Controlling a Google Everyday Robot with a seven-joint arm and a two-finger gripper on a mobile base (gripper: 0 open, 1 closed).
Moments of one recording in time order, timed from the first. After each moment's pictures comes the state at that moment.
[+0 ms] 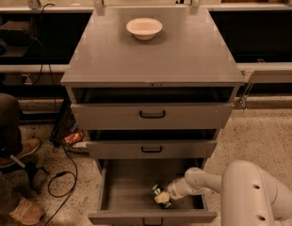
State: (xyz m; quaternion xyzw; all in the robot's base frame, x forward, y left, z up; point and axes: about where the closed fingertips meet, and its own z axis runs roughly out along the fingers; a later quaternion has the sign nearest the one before) arm 0.534 -0.086 0.145 -0.34 0.88 0.29 0.15
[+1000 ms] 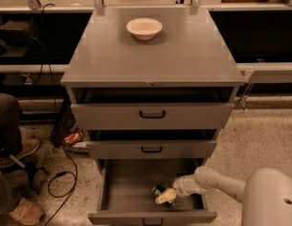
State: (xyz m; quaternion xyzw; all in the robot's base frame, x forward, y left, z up) arm 0.540 -0.106 0.195 -0.33 0.87 0.30 0.20
